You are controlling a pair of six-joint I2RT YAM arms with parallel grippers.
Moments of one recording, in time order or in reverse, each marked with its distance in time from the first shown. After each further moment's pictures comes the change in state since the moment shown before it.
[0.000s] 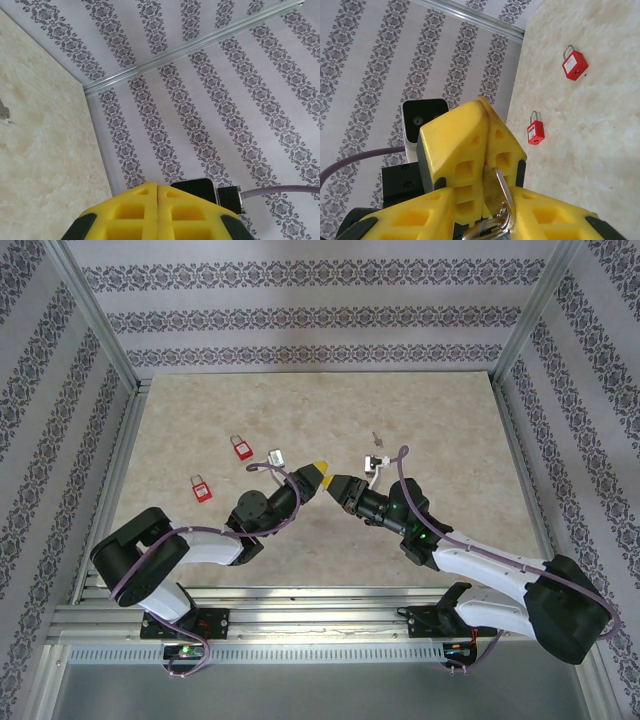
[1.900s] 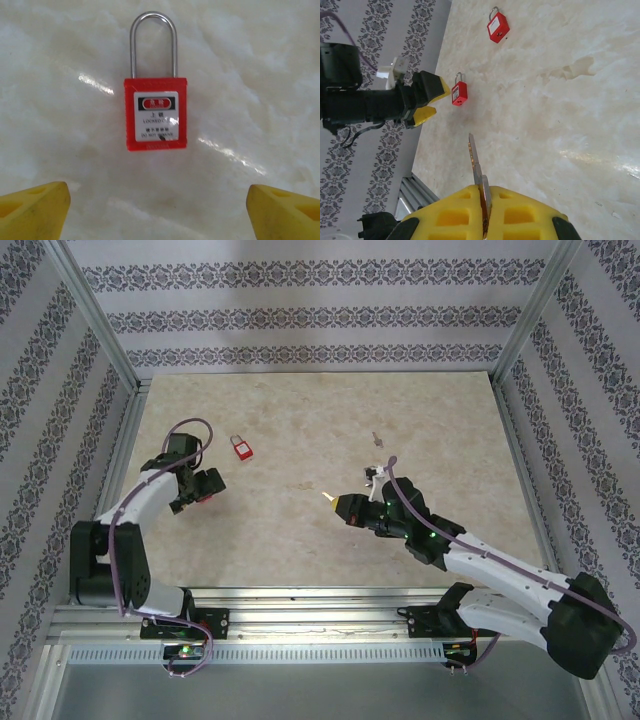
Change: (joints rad) left arm 0.815 -0.096 0.409 -1.925 0.010 0.665; right arm 0.015 -0.126 0.071 -0.549 0.024 -0.257
